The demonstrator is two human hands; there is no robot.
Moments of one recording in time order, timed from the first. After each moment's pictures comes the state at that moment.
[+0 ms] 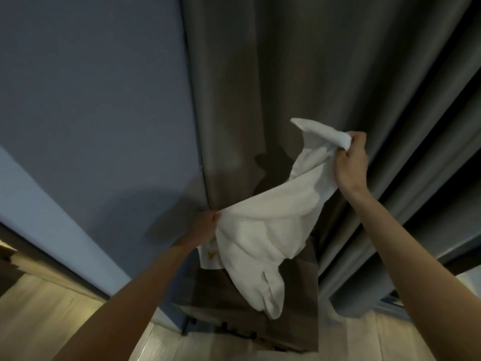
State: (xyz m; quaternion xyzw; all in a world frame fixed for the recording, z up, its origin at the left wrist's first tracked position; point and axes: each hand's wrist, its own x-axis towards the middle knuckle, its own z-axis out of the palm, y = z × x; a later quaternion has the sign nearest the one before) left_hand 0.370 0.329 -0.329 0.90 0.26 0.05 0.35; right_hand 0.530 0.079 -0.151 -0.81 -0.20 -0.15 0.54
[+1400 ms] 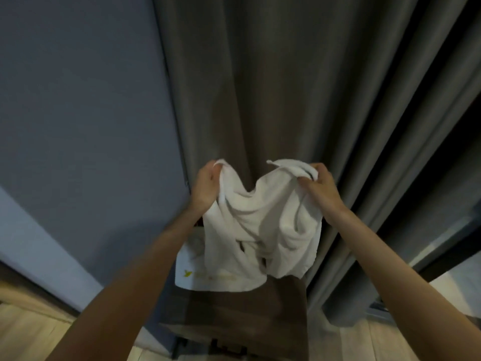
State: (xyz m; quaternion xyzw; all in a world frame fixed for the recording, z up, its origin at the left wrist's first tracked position) left_hand 0.425 0.294 -0.193 0.81 0.19 0.30 0.47; right_hand 0.516 0.055 -0.159 -0.81 -0.17 0.05 0.56
